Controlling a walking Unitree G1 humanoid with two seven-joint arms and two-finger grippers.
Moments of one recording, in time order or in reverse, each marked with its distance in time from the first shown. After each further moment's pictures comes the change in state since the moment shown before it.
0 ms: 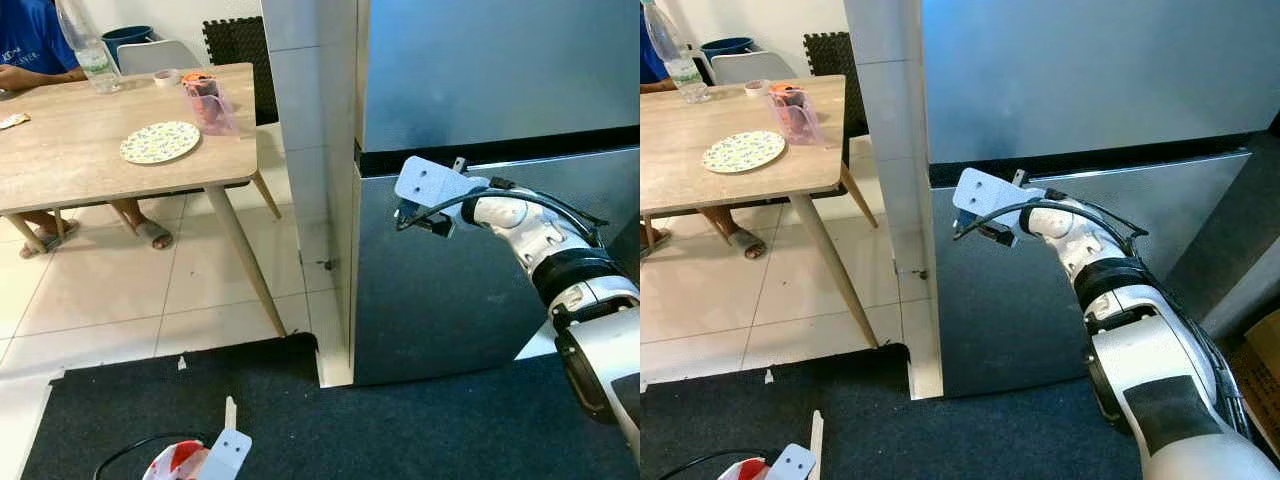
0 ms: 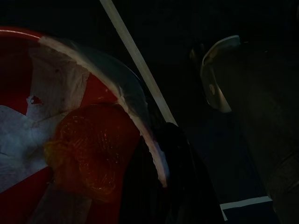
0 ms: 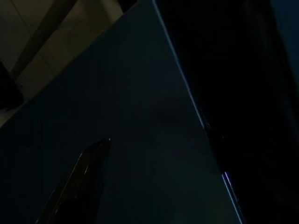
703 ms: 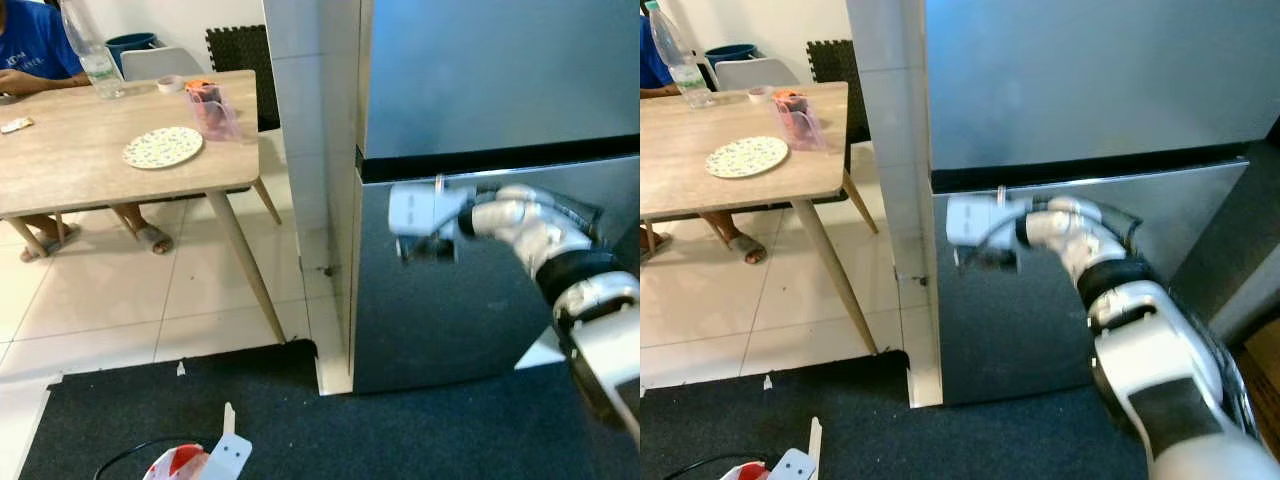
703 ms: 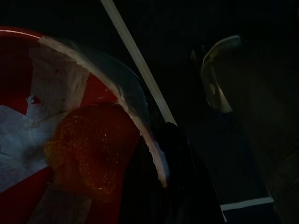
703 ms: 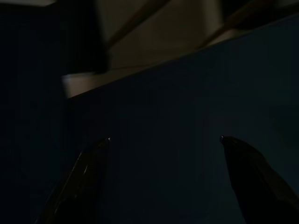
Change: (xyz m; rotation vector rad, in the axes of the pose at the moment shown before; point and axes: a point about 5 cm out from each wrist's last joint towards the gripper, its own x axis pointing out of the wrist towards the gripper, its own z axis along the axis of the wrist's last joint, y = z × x) left arm 0.000 -0.001 -0.003 0.000 0.009 -0.003; right arm -0.005 0.042 -0.016 -0.087 0.042 0.445
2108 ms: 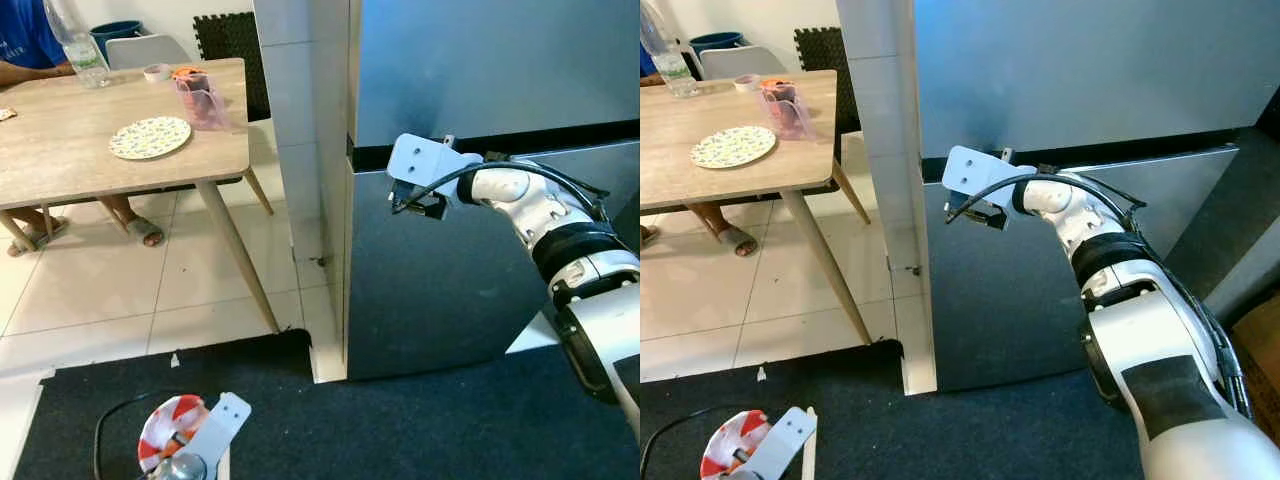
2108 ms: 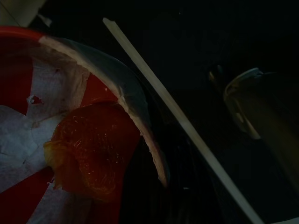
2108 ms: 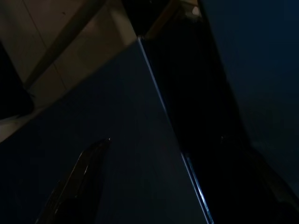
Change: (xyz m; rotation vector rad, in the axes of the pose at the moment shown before) left arm -0.006 0.042 0.048 0.169 -0.121 0.066; right arm -0.030 -0.066 0.034 0.042 -0.118 -0.420
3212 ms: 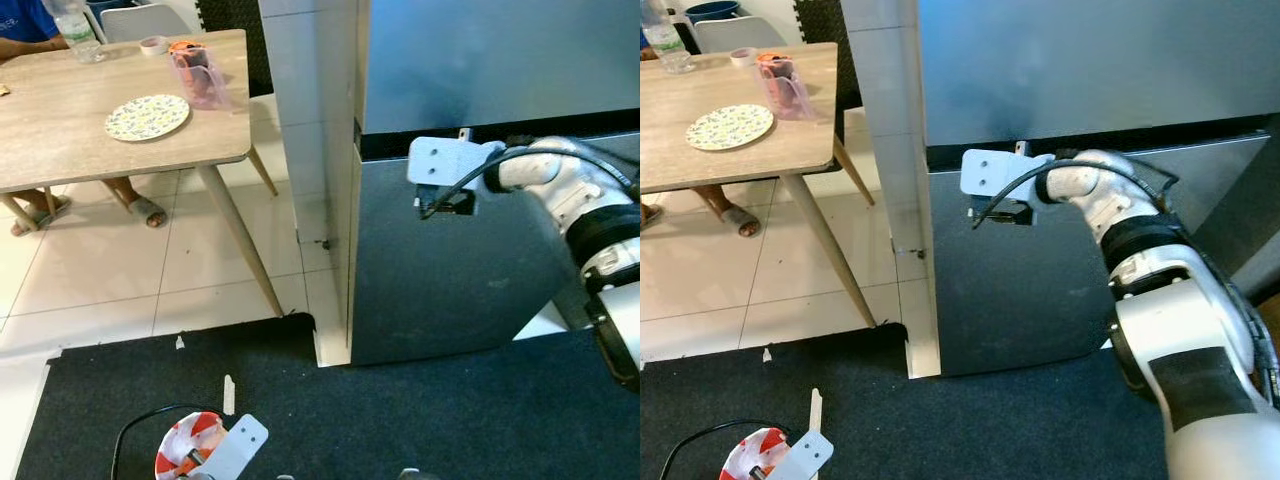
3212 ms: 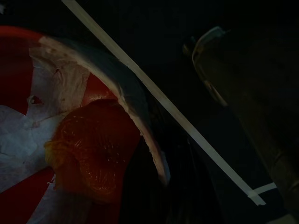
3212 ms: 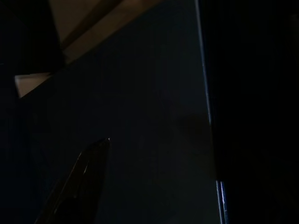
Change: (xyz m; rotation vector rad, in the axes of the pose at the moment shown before) left arm 0.000 -0.033 -0.018 0.070 0.043 -0.098; right arm -0.022 -0.009 -0.010 -0.140 0.068 0.257
